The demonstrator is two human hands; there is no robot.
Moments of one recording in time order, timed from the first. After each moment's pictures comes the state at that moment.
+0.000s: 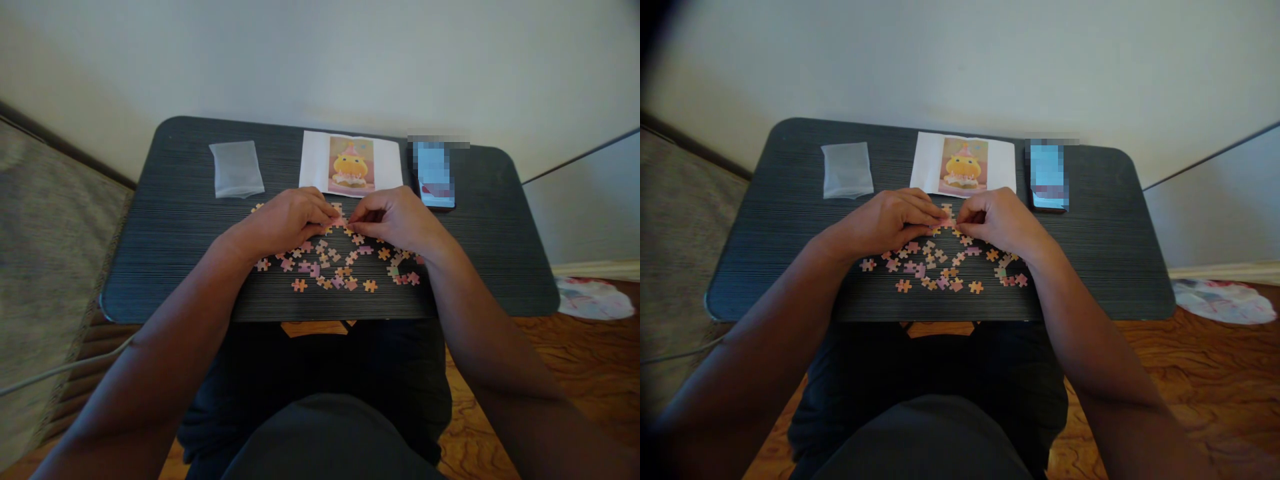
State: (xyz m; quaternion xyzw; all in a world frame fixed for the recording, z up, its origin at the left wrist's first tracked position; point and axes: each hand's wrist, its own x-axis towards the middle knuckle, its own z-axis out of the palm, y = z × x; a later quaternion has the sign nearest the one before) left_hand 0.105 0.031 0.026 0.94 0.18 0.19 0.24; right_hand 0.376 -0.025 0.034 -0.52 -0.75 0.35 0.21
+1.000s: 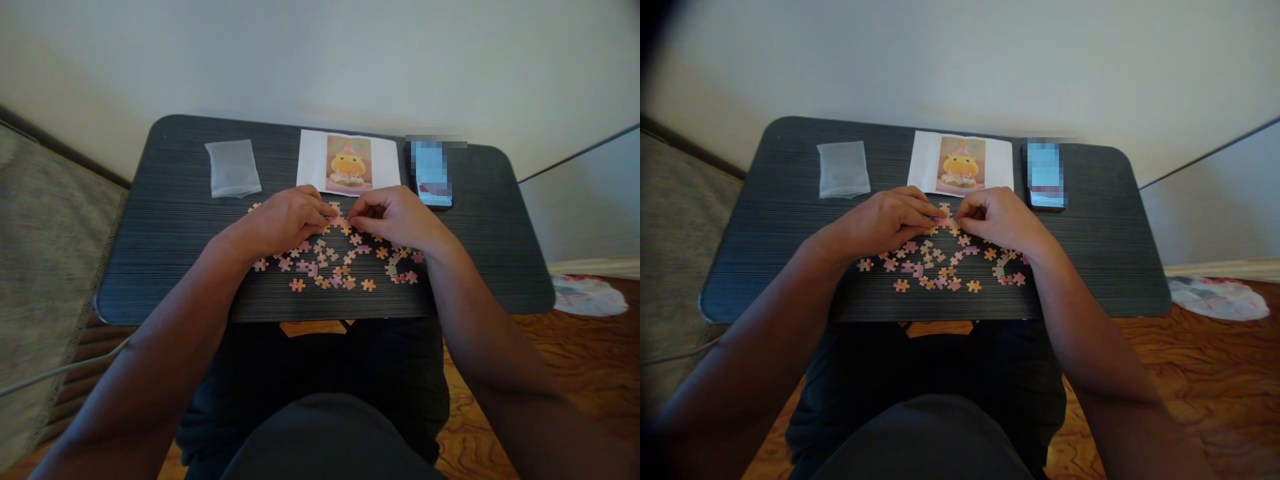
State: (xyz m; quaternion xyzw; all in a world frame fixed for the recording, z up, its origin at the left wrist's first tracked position) left_hand 0.104 0.030 0.026 0.94 0.18 0.18 0.22; right_hand 0.380 -0.023 0.034 -0.50 -0.72 0.41 0.23
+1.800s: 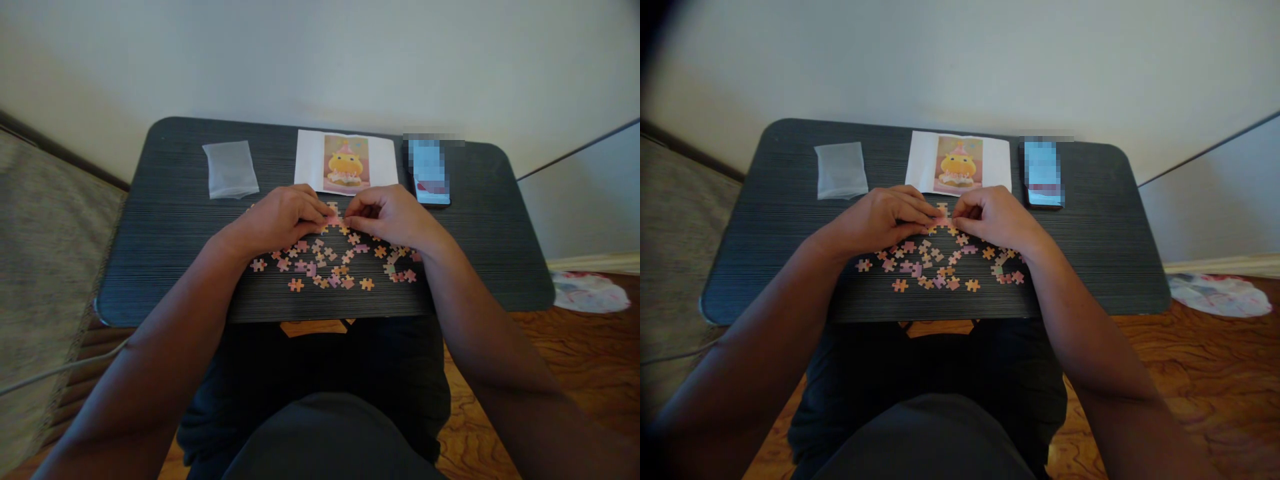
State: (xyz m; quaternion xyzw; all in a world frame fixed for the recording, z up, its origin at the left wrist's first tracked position) left_hand 0.101 0.031 0.031 0.92 0.21 0.18 0.28; right_hand 0.378 -0.023 0.033 -0.51 -0.74 0.38 0.22
